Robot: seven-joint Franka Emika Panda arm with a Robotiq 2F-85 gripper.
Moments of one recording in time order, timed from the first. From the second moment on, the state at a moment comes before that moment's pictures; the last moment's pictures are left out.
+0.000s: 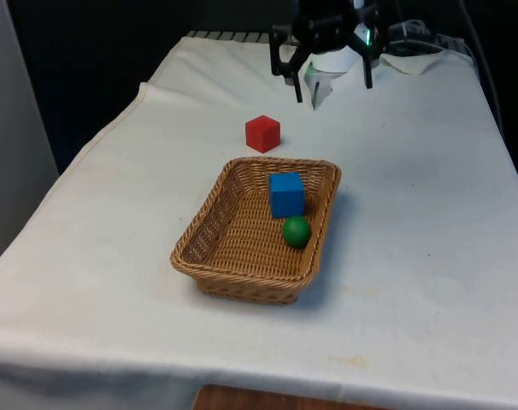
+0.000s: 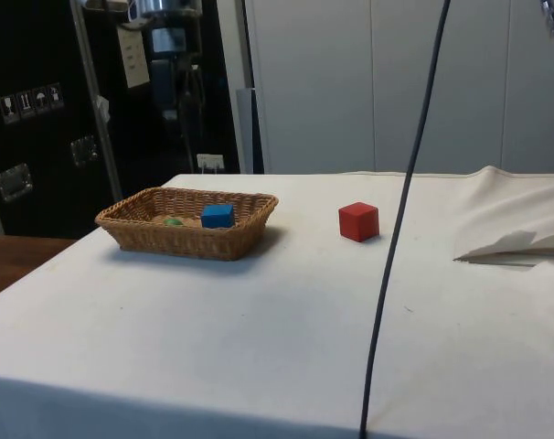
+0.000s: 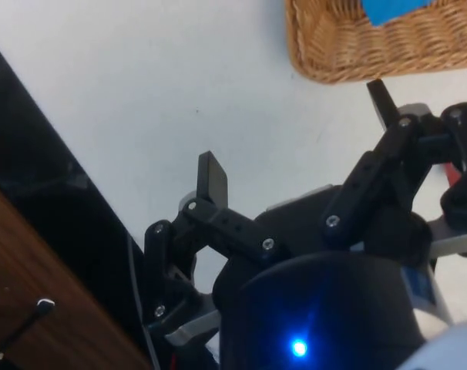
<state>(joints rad) 0.31 0.38 -0.40 -1.75 0.34 2.04 -0.41</state>
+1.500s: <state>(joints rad) 0.31 0.17 -0.34 -2.04 0.20 2.15 -0.30</state>
